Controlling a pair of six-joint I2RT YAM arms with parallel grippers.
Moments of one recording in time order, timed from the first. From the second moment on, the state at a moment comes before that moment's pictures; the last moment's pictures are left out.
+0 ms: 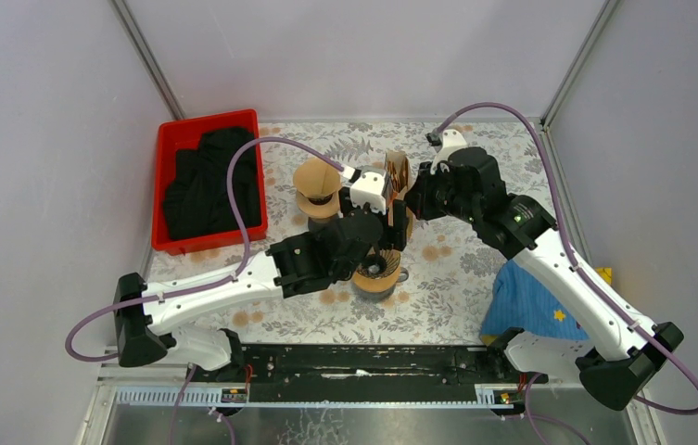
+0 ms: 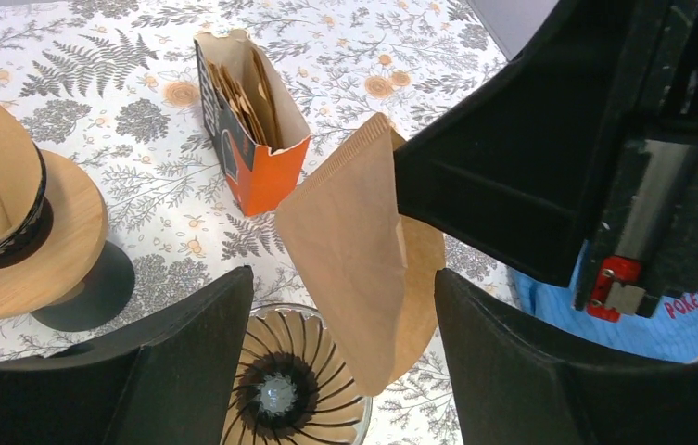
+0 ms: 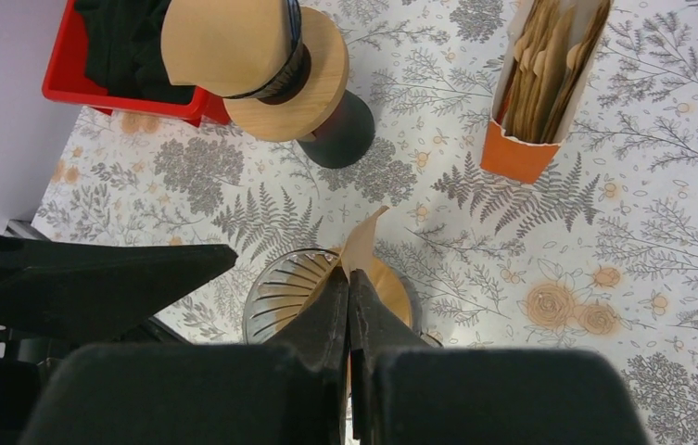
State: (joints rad) left arm -1.18 1.36 1.25 -0.25 -0.65 -0.48; right arm 0.65 1.16 1.29 -0.65 0.00 0.39
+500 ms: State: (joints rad) left arm -1.20 1.41 1.31 -0.33 -0.73 -0.45; right arm 0.66 1.16 1.35 -0.66 -0.04 0.39
